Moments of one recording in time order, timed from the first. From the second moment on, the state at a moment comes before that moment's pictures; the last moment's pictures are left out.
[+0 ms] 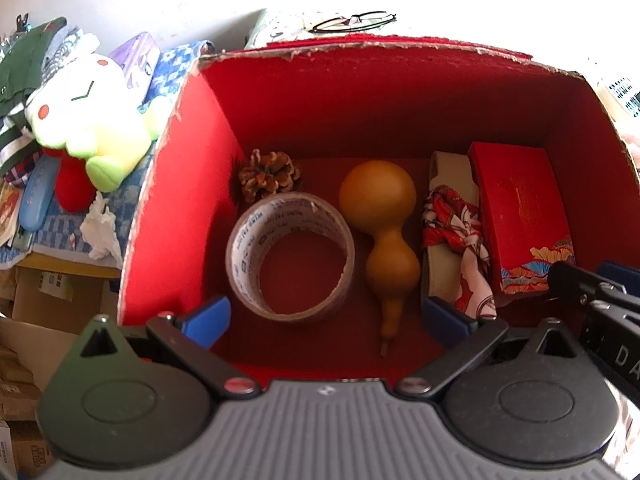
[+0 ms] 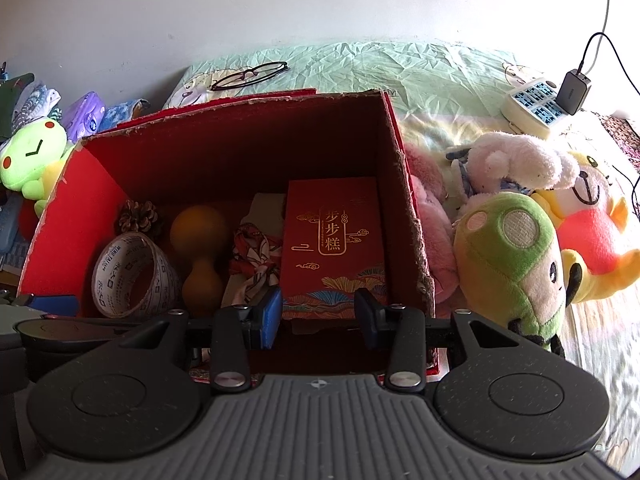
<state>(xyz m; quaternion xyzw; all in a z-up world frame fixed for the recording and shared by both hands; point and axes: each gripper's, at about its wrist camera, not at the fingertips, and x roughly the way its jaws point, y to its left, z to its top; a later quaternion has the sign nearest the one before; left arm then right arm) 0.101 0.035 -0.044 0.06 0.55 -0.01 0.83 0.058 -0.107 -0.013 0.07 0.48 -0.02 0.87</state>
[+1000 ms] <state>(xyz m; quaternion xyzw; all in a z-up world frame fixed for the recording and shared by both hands) 0.107 0.037 -0.007 0.06 0.49 -0.01 0.87 0.064 -0.107 0.000 0.06 0.46 -0.03 0.88</state>
